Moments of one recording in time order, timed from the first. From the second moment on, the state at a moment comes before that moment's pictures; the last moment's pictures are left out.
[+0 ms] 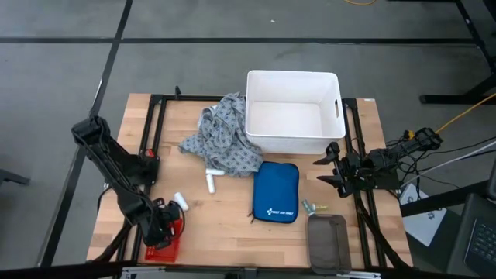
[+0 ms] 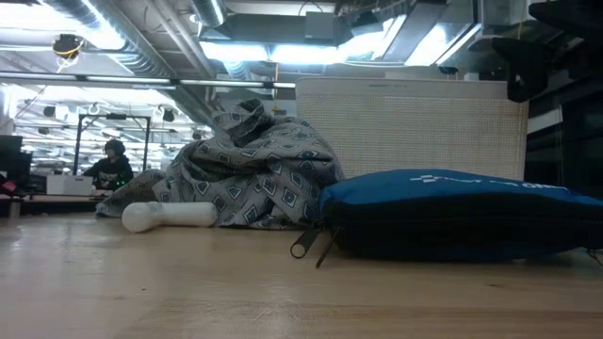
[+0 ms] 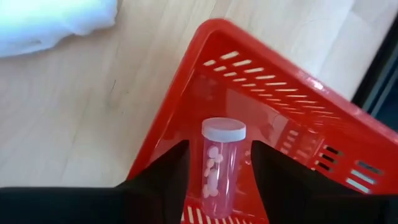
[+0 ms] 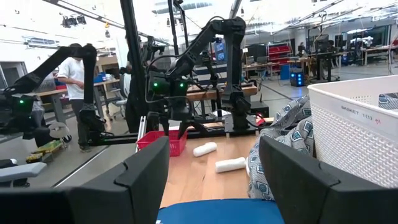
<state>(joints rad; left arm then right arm) -0.95 1.32 0.72 -0.55 -0.03 -1.42 0.47 0.14 0.02 0.28 0.32 0.09</state>
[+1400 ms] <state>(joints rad) -0.60 1.16 0.87 -0.31 -0.74 -0.37 0.47 0.14 0.02 0.46 0.38 -0.14</state>
